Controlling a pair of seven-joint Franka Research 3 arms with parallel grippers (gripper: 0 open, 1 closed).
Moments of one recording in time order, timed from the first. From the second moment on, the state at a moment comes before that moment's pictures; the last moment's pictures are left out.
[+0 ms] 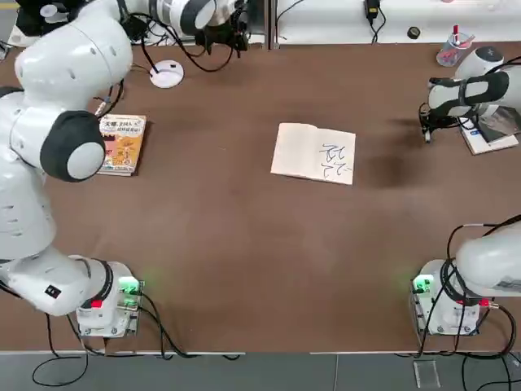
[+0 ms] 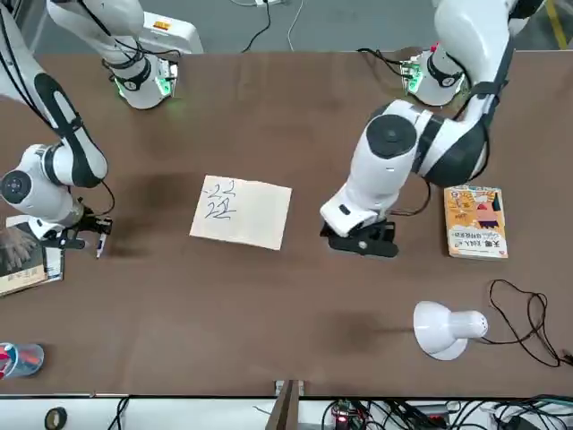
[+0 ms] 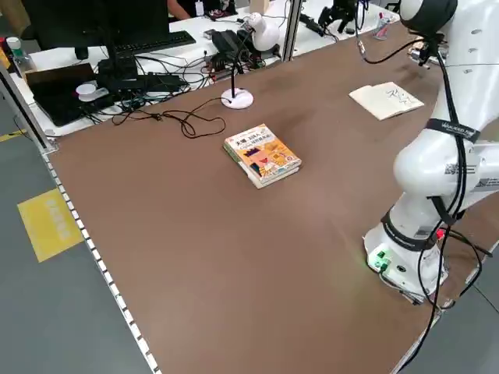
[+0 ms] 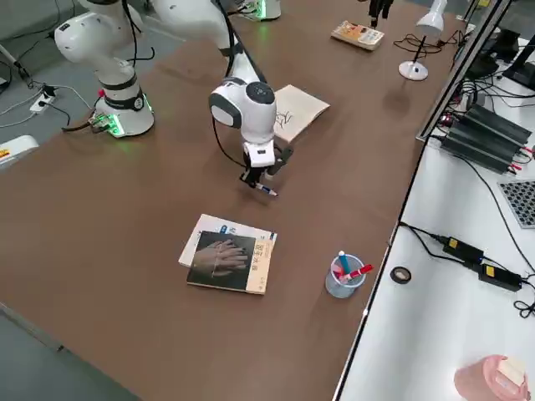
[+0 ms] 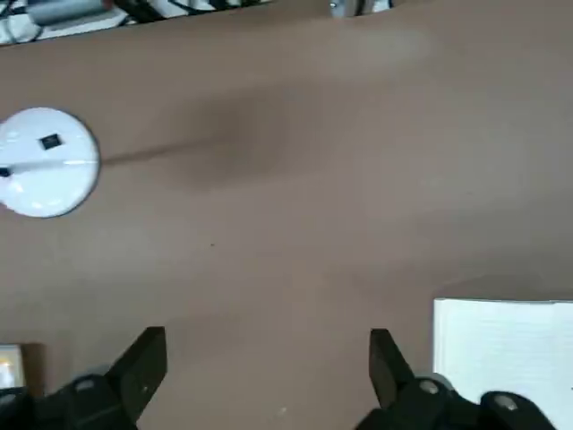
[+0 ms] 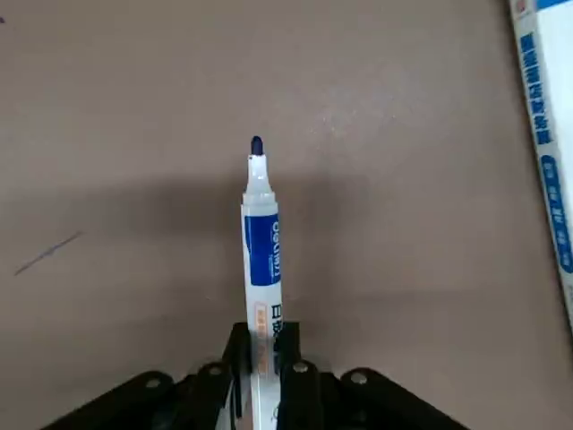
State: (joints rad) left arm -0.55 0.52 0.01 -1.31 0.08 2.01 -0.41; right arm -0.13 0.38 0.04 -2.22 -0.02 2.57 0.01
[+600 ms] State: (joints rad) left arm -0.46 0.43 0.01 -1.36 0.06 1.93 -0.26; right arm -0.13 0.38 0.04 -2.21 -0.02 2.57 0.01
